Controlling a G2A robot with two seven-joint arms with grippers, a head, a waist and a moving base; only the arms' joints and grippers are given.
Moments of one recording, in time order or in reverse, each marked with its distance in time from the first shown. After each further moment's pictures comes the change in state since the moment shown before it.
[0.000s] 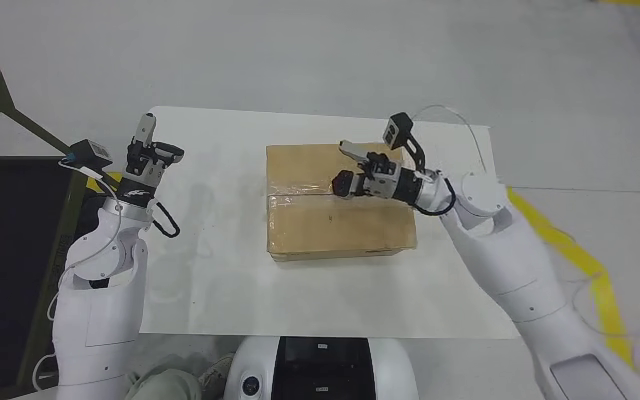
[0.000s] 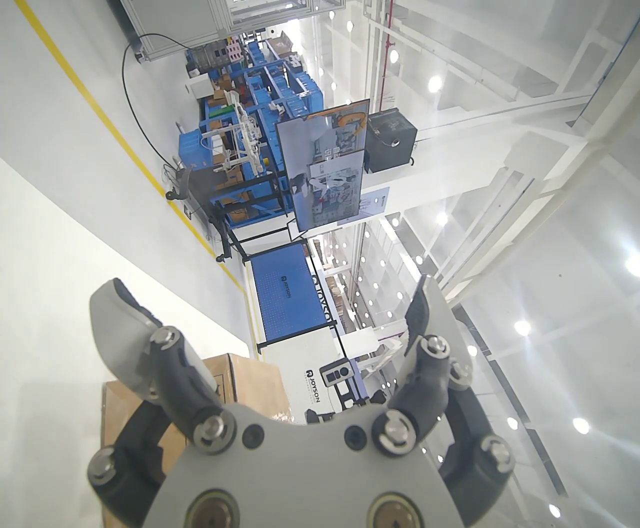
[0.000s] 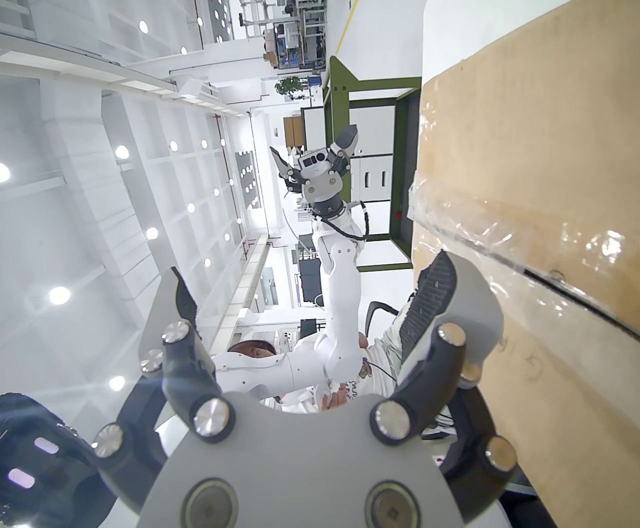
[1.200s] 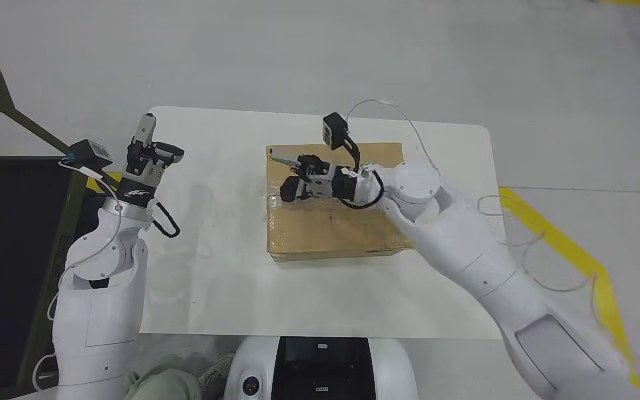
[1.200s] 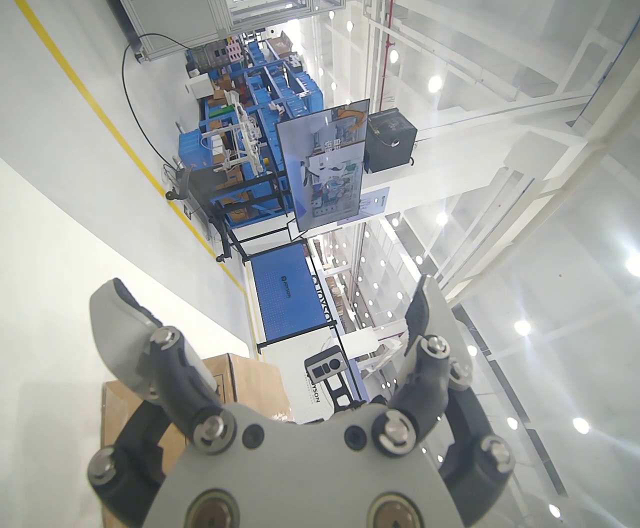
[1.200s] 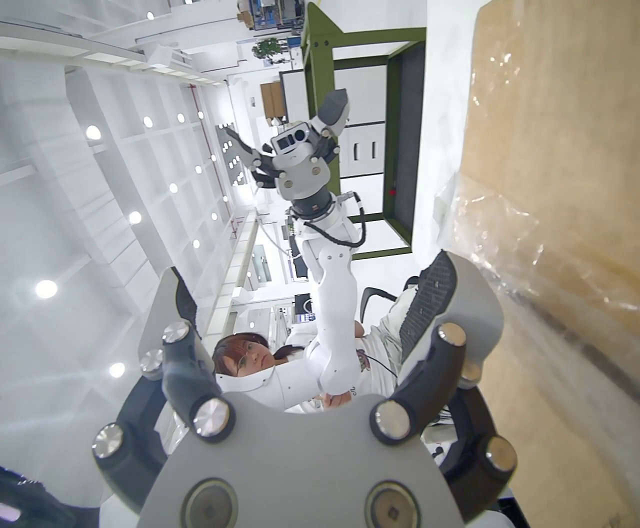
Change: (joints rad) left arm 0.000 0.000 0.000 0.000 0.000 0.000 0.000; right arm 0.216 -0.150 -0.298 0.168 -0.001 0.014 -0.131
